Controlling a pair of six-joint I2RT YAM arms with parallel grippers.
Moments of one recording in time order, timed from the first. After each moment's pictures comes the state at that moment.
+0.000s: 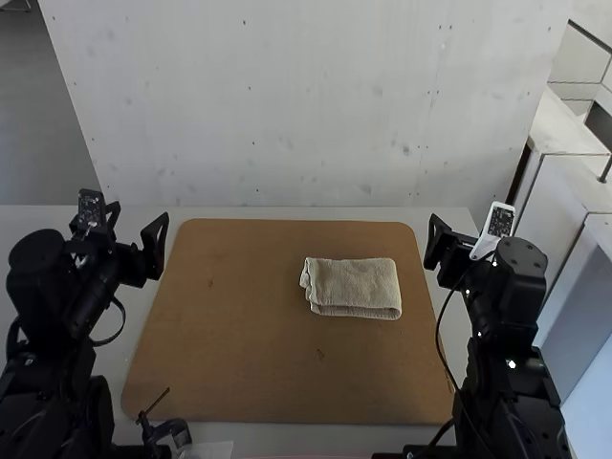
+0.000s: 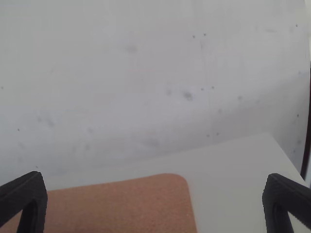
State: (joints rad) left arm 0.11 0.16 0.02 0.16 0.29 0.02; right arm -0.12 0.16 0.01 0.09 -0.11 0.19
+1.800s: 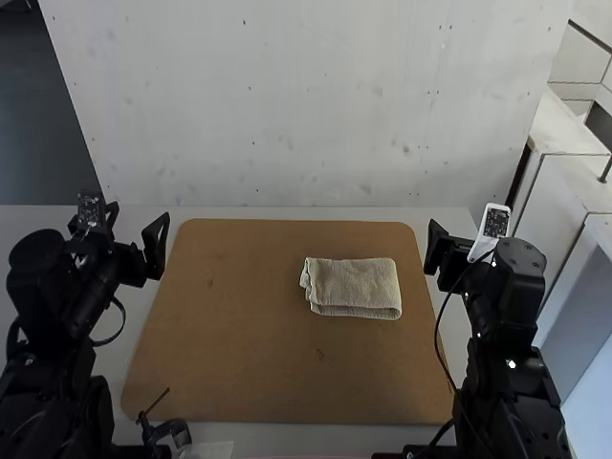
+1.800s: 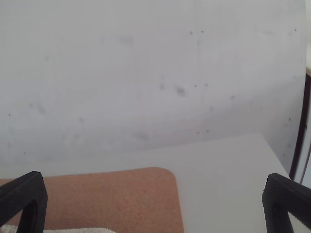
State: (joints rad) left arm 0.11 0.16 0.02 0.16 0.28 0.02; right arm -0.11 0.16 0.01 0.06 -0.10 0.11
